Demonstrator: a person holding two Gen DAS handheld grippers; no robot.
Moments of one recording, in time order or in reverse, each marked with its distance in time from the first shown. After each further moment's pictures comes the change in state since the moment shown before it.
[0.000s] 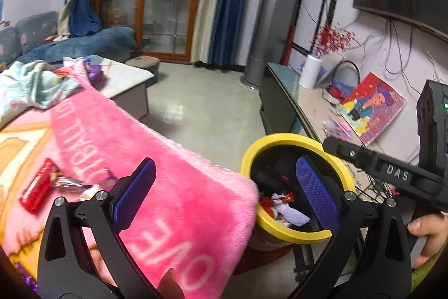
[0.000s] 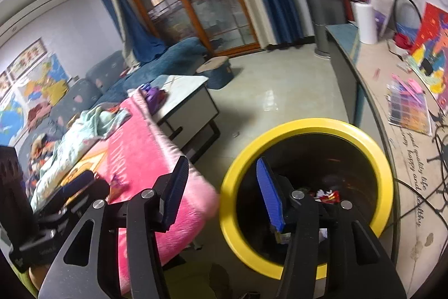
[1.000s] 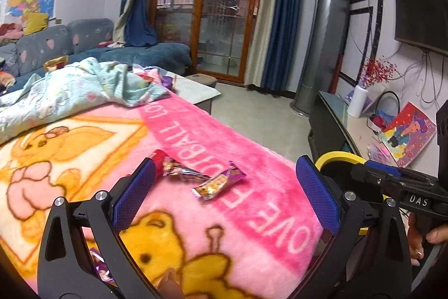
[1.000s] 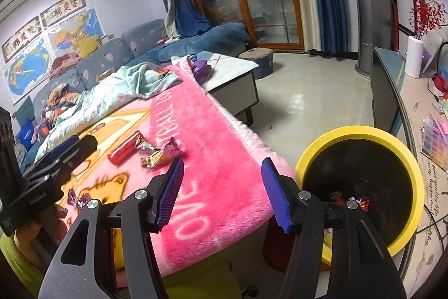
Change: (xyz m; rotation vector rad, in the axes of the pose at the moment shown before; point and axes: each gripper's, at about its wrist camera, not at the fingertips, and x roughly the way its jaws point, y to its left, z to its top) left arm -0.091 0.097 -0.026 -0.097 -0.120 0.236; right arm 0.010 0.111 -0.033 -0.238 0.067 0.100
